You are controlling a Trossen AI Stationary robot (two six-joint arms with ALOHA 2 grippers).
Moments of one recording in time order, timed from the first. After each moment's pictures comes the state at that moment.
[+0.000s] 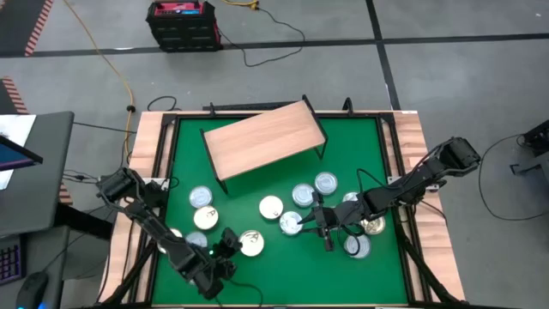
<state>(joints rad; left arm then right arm) -0.81 1.80 1.08 -0.52 -0.78 0.02 0.41 1.43 0.61 0.42 0.21 0.10</state>
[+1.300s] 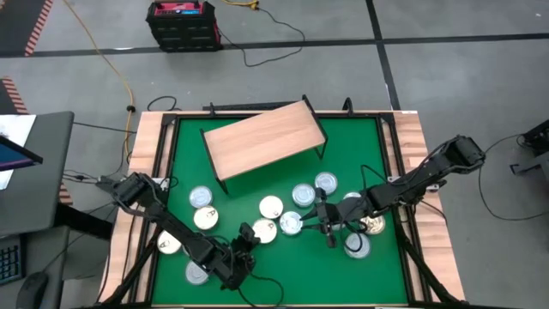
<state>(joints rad) -0.70 1.92 1.11 -0.23 -0.84 0.20 0.40 1.36 0.61 0.34 0.22 0.12</state>
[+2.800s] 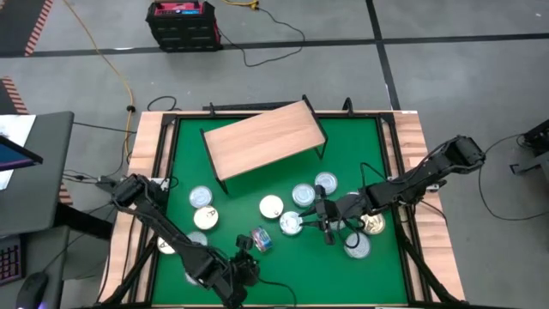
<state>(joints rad) -0.73 1.92 1.50 -0.64 -0.58 -0.32 0.37 1.36 0.61 0.34 0.21 0.16</state>
